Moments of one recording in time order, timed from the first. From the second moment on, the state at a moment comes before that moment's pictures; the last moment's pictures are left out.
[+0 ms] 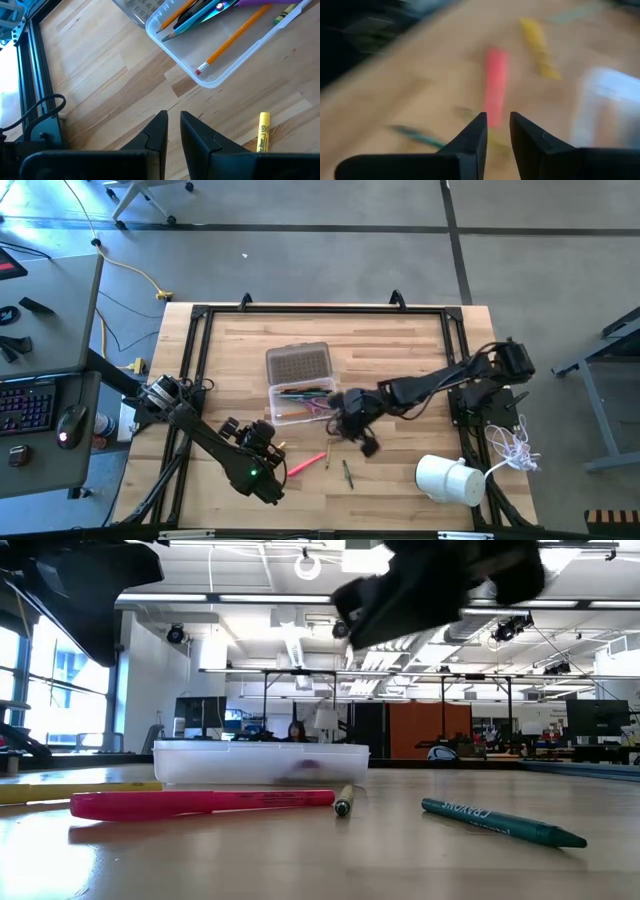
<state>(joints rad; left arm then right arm) -0.68 1.95 1.49 -1.57 -0.56 -1.75 0.17 1.66 1.03 -0.09 -0.30 -0.35</state>
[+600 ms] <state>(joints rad) -0.68 1.95 1.49 -1.57 -0.56 -1.75 0.35 1.84 1.03 -0.09 -0.48 -0.49</state>
